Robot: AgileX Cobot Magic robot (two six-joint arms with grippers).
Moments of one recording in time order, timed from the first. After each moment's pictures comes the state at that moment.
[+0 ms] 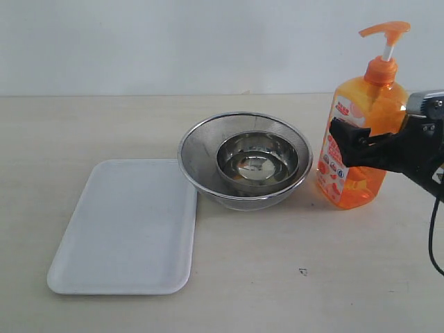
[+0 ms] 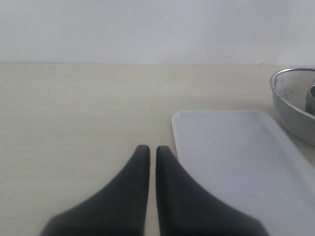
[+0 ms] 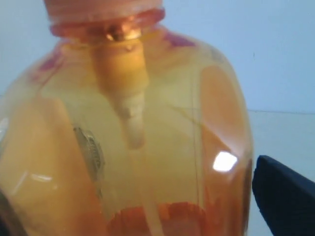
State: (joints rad) left arm -0.07 0.00 0.00 0.09 0.31 -0.12; right arm 0.03 1.86 -0.50 -0.37 -1.17 0.22
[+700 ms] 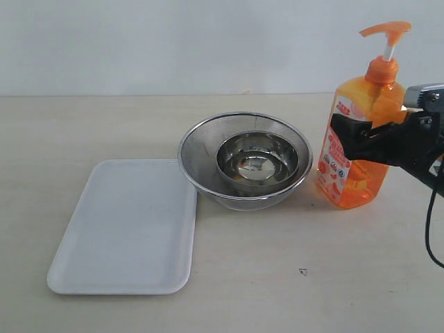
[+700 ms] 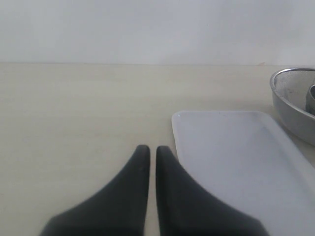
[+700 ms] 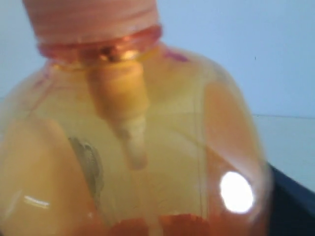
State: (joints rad) left arm -0.07 0.00 0.00 0.09 0.31 -0.12; right arm 0.03 1.86 -0.54 -0.38 -1.14 0.24
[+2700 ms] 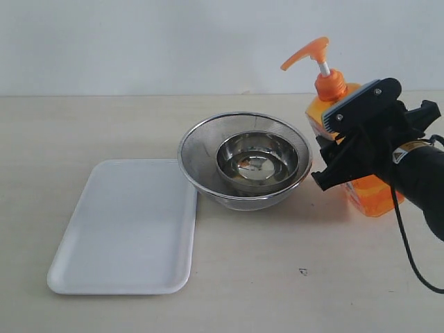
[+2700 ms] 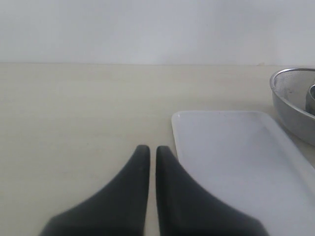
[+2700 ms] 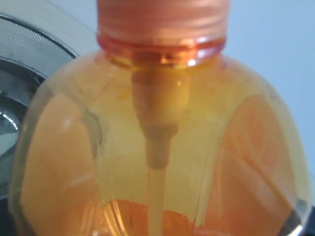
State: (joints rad) left arm -0.07 0.00 0.00 0.09 0.31 -0.12; right arm 0.41 1.64 -0.54 0.29 -0.72 -0.66
